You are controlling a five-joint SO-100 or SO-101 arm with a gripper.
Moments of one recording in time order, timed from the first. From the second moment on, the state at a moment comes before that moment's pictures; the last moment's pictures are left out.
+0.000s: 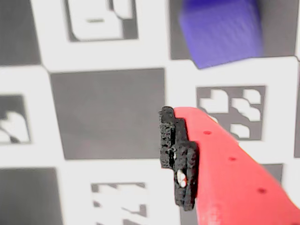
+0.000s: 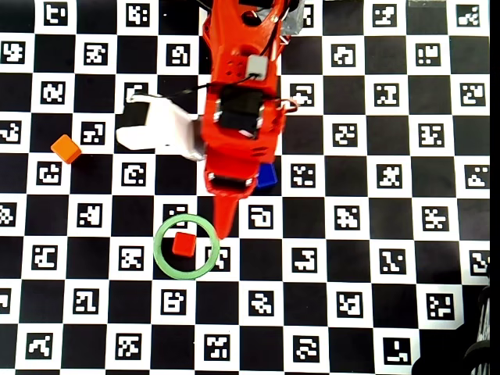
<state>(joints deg) 3.4 100.7 83.2 99.1 0.7</state>
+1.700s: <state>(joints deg) -3.3 100.5 126.7 59.9 -5.7</state>
